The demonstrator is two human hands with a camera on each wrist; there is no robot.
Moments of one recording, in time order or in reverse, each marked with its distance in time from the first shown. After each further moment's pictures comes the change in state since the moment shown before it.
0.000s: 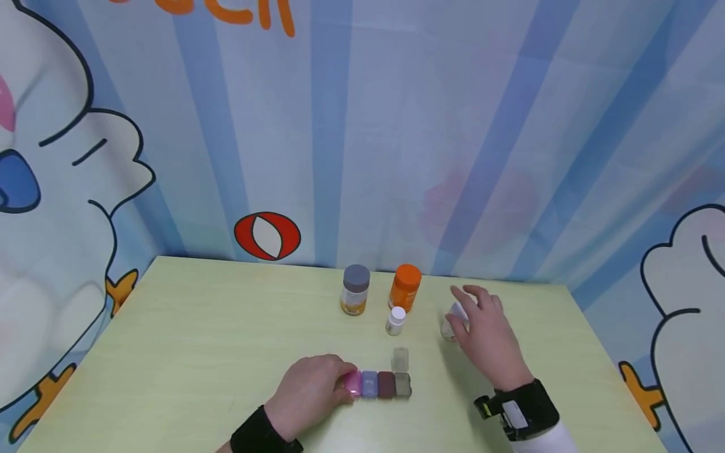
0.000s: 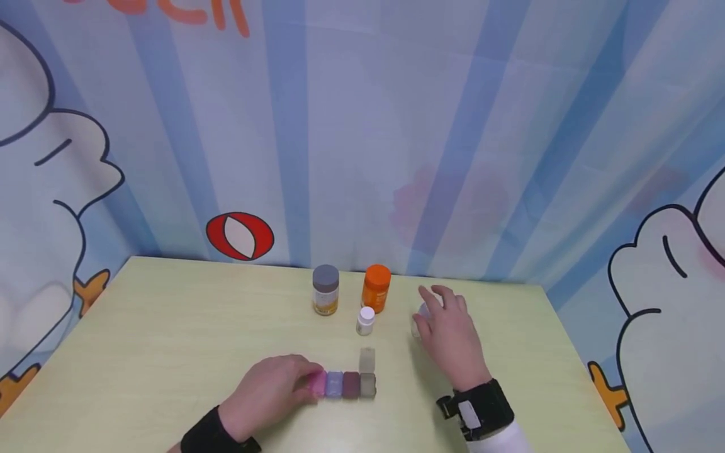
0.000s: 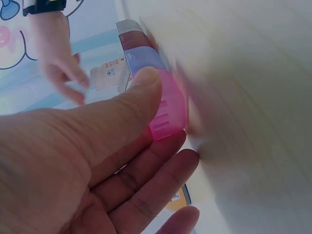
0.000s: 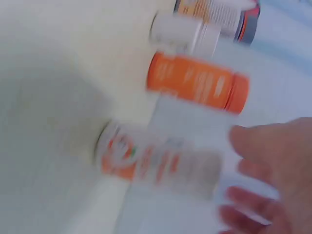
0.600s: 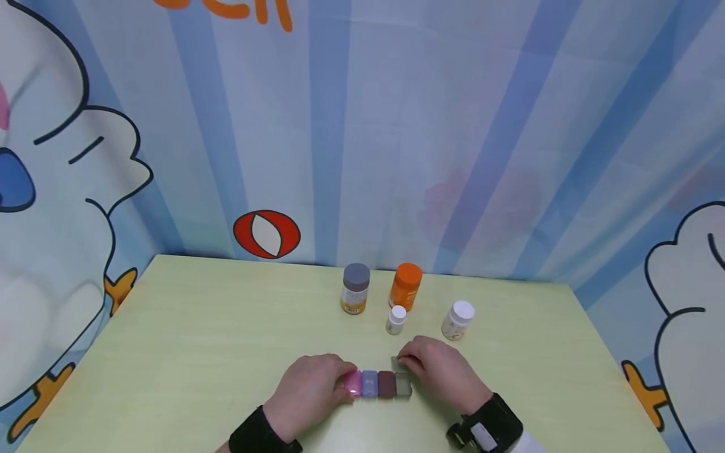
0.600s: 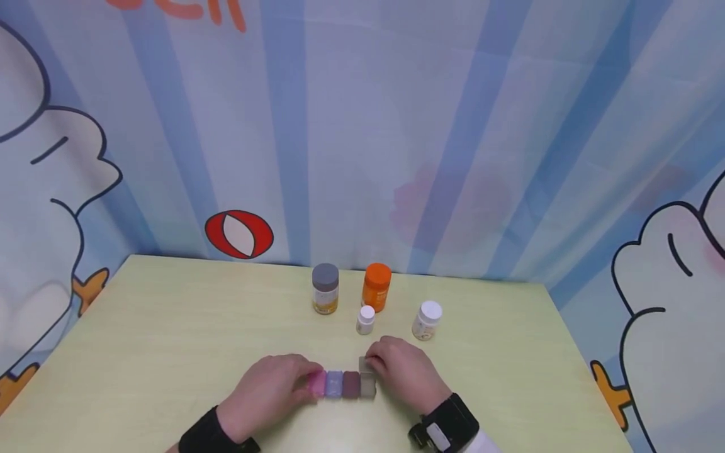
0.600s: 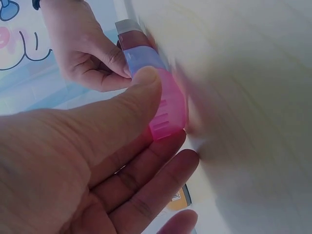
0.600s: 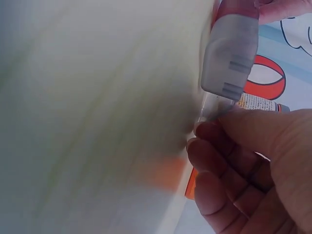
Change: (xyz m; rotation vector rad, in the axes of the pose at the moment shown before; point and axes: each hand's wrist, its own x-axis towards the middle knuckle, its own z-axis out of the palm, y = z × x) left_hand 0.000 -0.001 -0.001 0.013 0.002 0.002; right_hand -0.012 -0.051 0.047 0.210 -0.463 -0.034
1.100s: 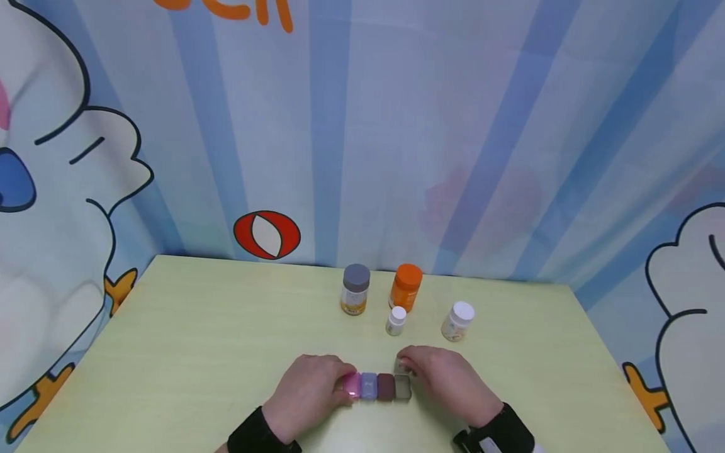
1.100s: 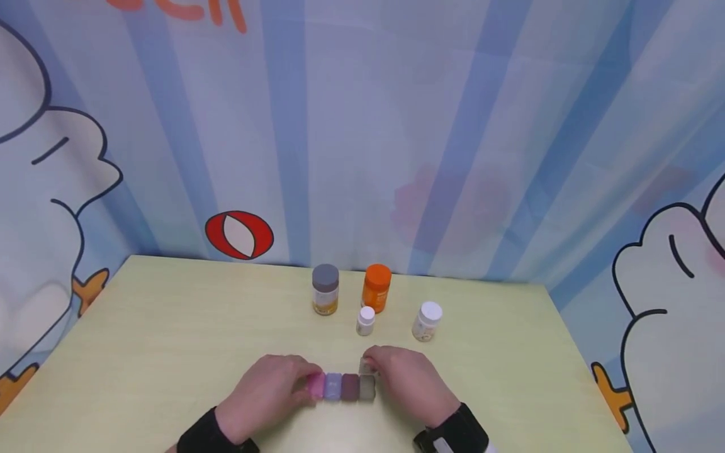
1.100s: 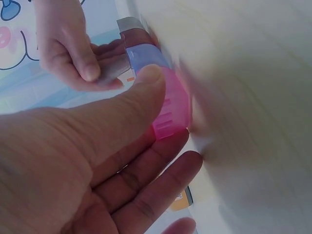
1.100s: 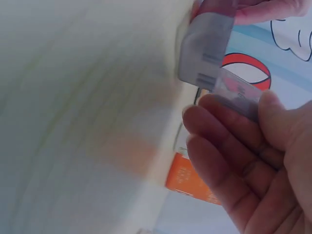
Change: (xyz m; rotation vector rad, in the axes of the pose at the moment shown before) left_hand 0.000 0.000 0.000 0.022 0.023 0.034; right_hand -0.016 -0.009 -0.010 -0.075 0.010 -0.112
